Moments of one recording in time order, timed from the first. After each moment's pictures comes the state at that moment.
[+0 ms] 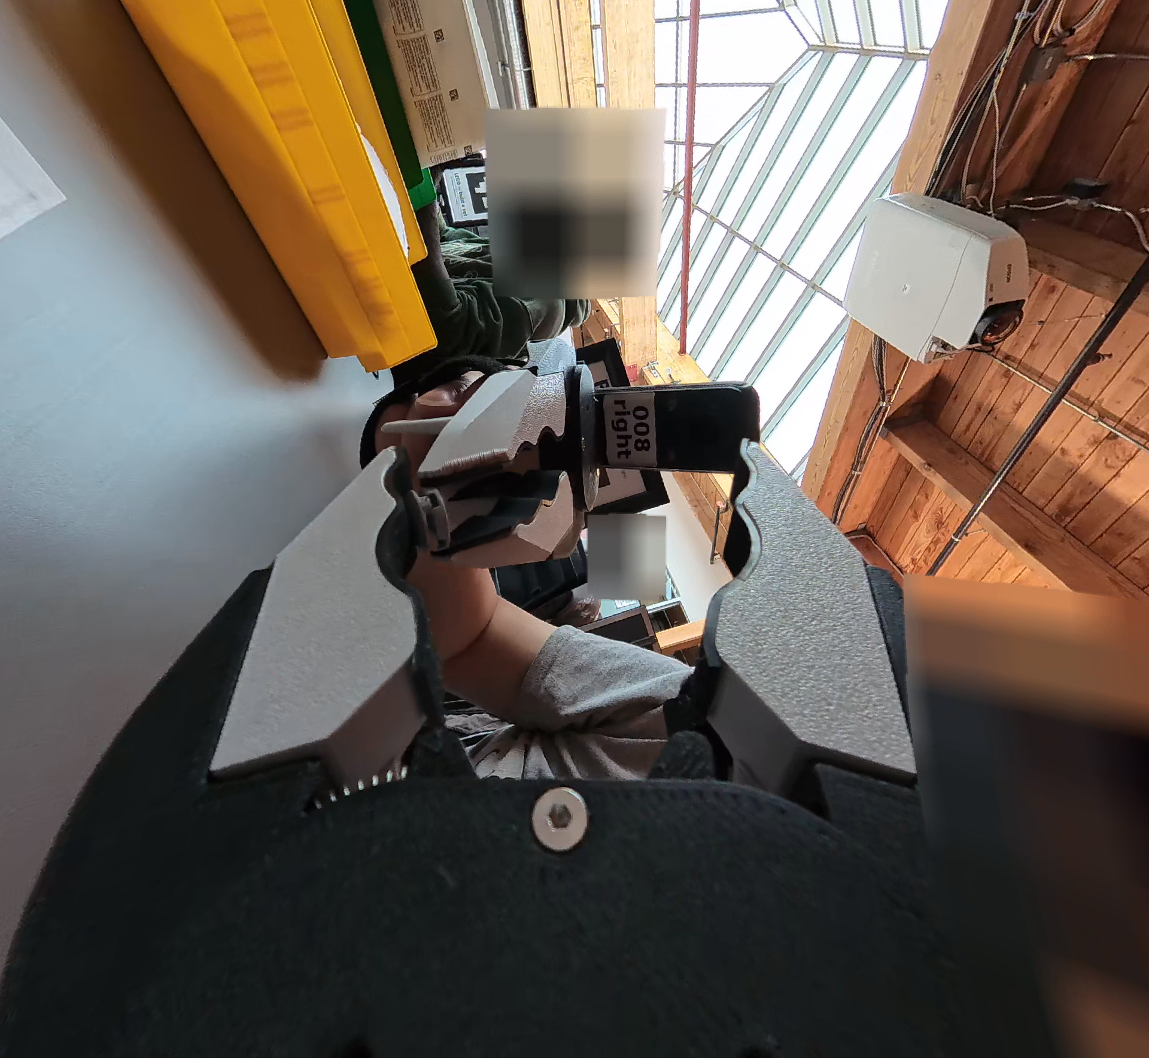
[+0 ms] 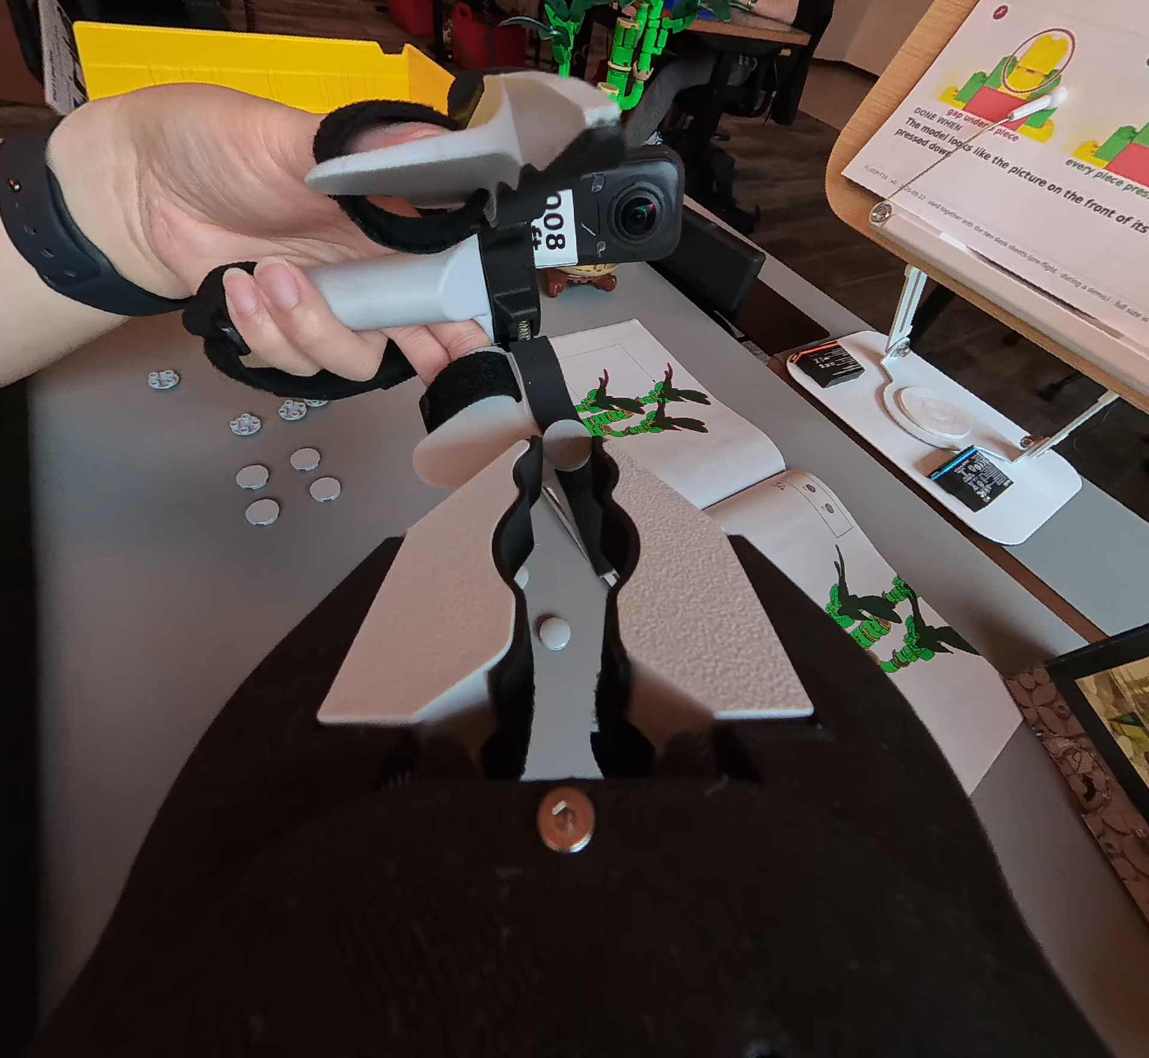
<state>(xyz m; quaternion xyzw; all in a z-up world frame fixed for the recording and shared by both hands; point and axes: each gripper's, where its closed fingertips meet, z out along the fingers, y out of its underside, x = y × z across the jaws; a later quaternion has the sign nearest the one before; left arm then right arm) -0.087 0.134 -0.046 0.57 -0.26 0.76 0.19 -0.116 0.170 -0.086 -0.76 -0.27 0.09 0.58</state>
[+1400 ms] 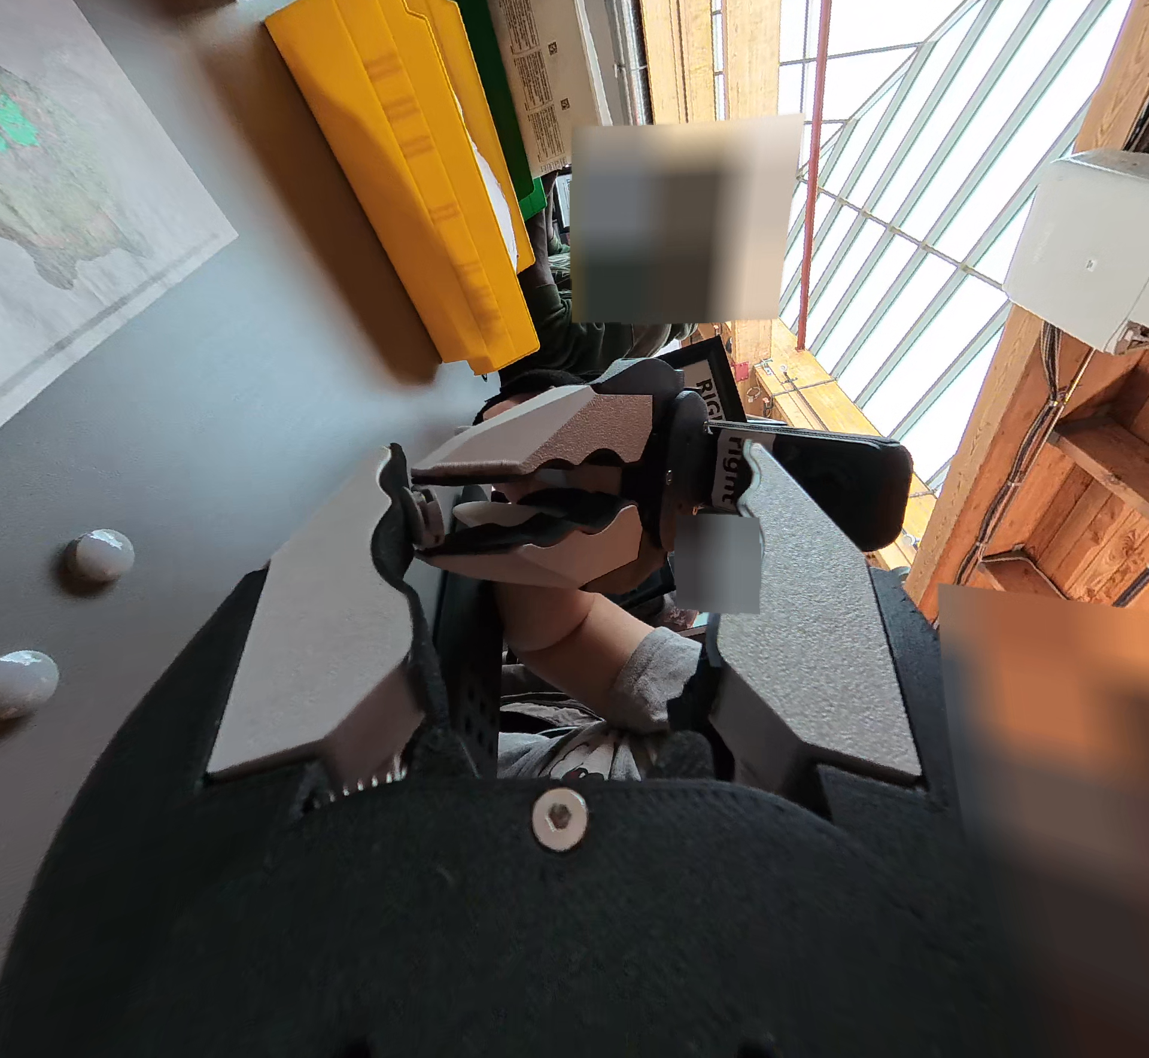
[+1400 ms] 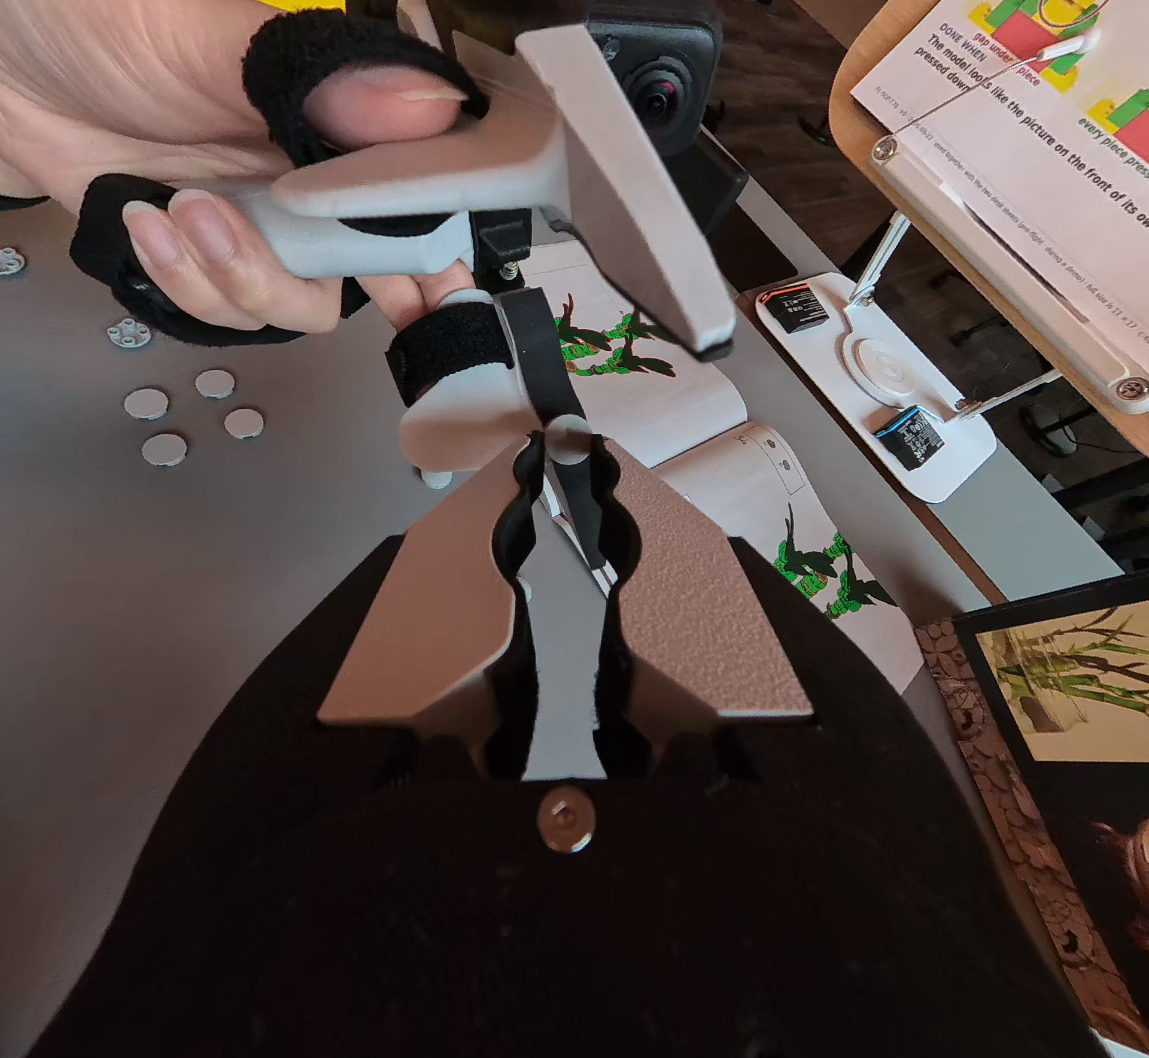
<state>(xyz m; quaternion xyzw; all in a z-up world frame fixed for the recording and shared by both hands) -0.079 0.138 -0.071 0.63 -0.30 0.70 0.13 -0.113 0.181 -0.107 -0.80 -0.30 0.00 0.53</state>
